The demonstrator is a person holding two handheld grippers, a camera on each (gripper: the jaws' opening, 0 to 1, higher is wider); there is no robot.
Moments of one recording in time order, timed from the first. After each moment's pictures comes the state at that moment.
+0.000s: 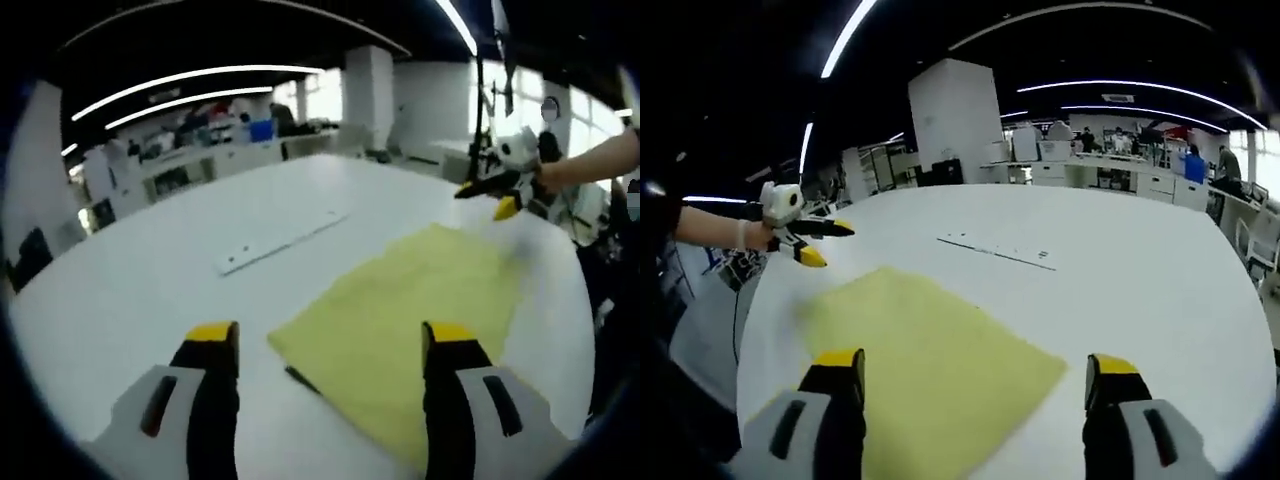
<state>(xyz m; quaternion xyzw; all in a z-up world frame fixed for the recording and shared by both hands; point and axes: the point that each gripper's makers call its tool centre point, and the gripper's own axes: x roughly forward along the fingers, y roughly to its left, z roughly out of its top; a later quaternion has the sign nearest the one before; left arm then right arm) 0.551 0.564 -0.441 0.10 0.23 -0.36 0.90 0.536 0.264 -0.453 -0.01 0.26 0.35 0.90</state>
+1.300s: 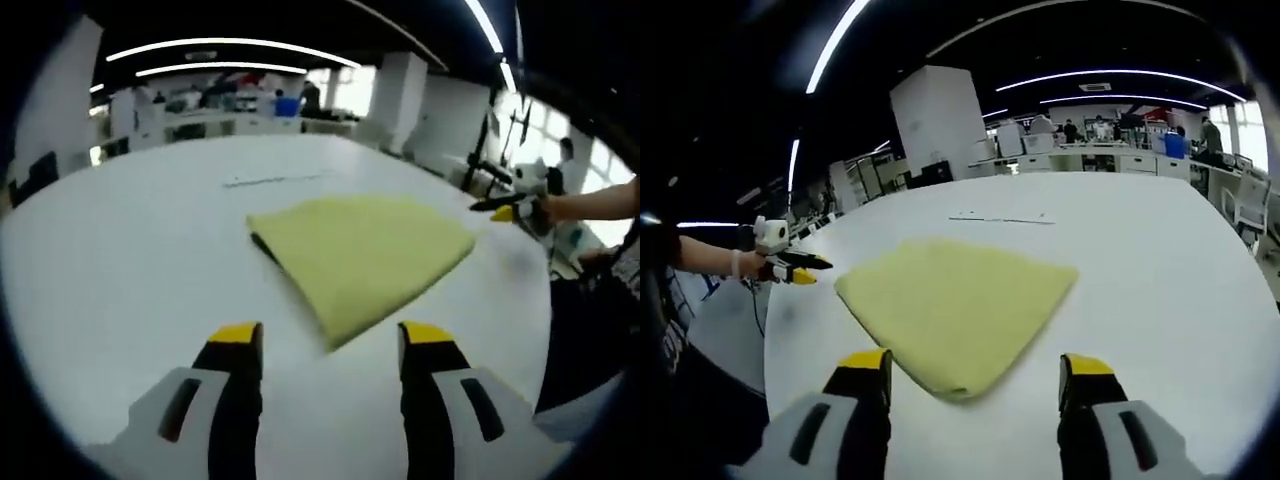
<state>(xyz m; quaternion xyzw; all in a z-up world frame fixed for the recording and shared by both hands) 0.425 0.601 -0.493 0.01 0.29 -0.33 0.90 0.440 0.240 -0.491 0.03 0.28 0.33 0.90</state>
